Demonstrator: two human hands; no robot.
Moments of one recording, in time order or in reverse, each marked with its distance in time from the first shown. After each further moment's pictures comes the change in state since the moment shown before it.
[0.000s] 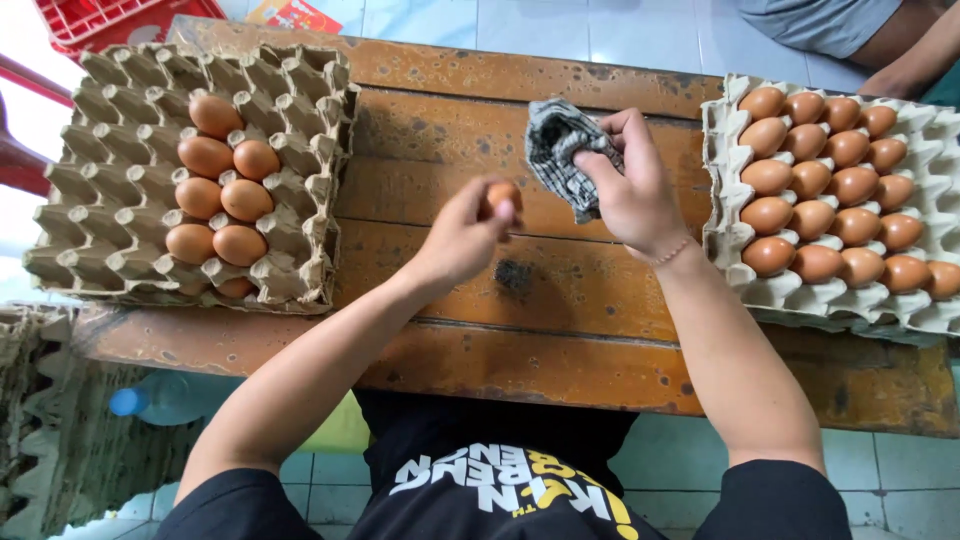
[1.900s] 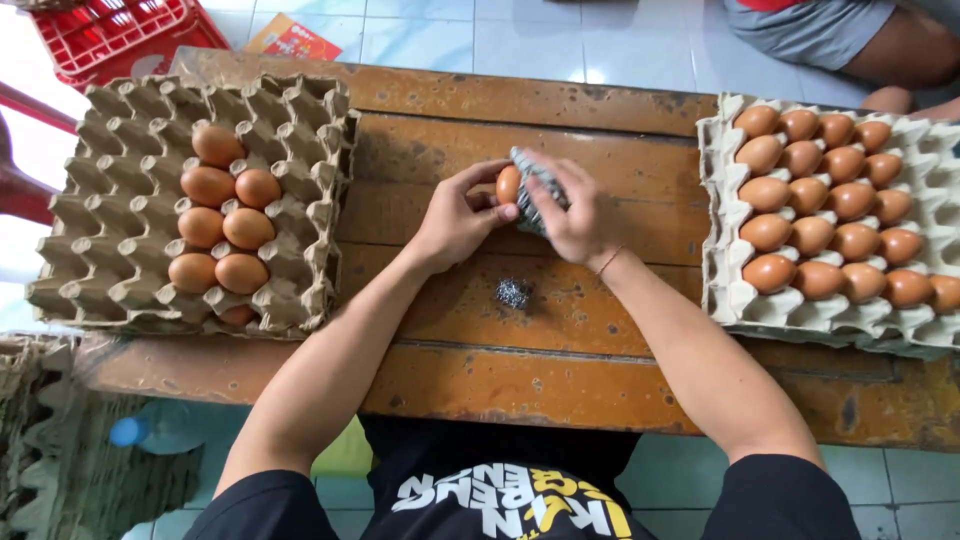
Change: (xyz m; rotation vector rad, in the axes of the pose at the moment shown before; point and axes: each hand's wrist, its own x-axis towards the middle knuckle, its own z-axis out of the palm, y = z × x) left_hand 0.055 -0.020 -0.023 -0.065 -0.038 0.242; right_hand 0.006 0.040 0.044 -0.465 0.001 -0.378
